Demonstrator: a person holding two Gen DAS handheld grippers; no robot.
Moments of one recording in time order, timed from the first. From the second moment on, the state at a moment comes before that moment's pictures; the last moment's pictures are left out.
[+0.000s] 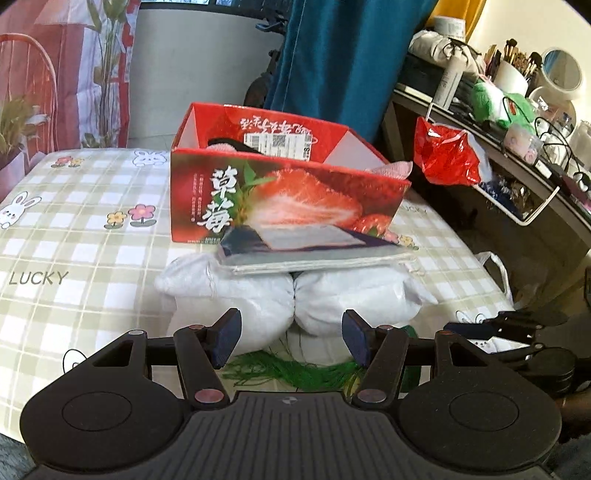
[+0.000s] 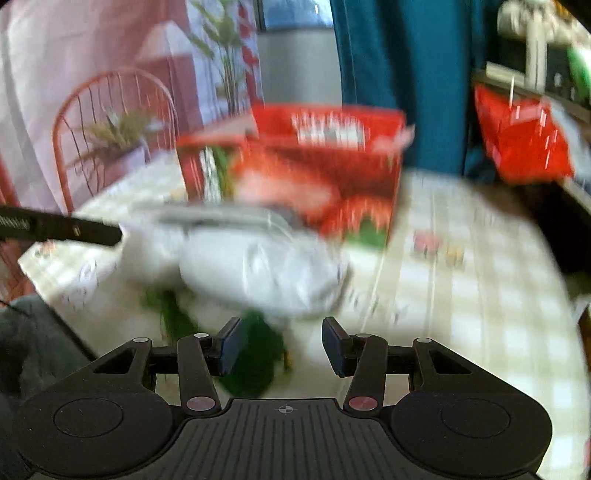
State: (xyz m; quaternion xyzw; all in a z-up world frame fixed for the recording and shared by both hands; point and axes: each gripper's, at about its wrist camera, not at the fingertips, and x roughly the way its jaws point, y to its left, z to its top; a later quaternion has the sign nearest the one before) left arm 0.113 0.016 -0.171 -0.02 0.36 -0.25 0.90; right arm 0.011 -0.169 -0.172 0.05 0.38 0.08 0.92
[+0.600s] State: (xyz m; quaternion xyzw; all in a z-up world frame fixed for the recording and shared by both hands) left arm 0.126 0.016 -0.197 -0.03 0.41 -0.25 0.88; right arm 0.054 -0.106 -0.202 -0.02 0.46 0.21 0.87
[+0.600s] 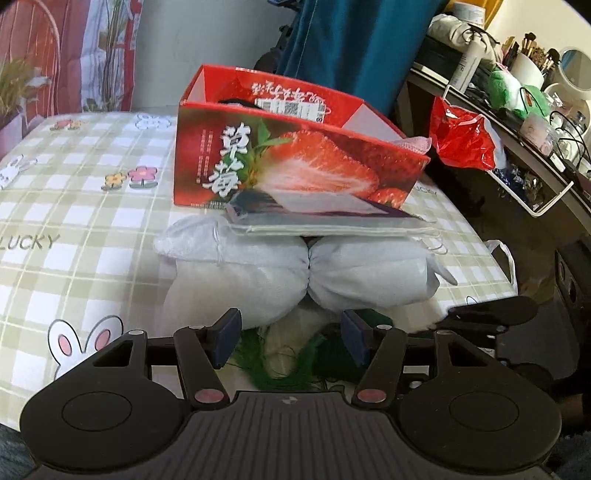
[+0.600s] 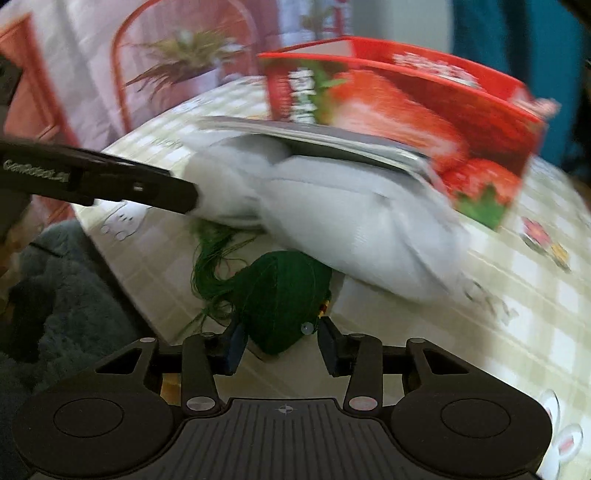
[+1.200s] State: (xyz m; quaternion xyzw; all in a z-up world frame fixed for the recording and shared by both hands) left arm 0.135 -0.012 -0.222 -0.04 0.43 -0.32 0.85; right arm 0.053 -0.091 -0.206 -0.02 0.38 0.21 0.90
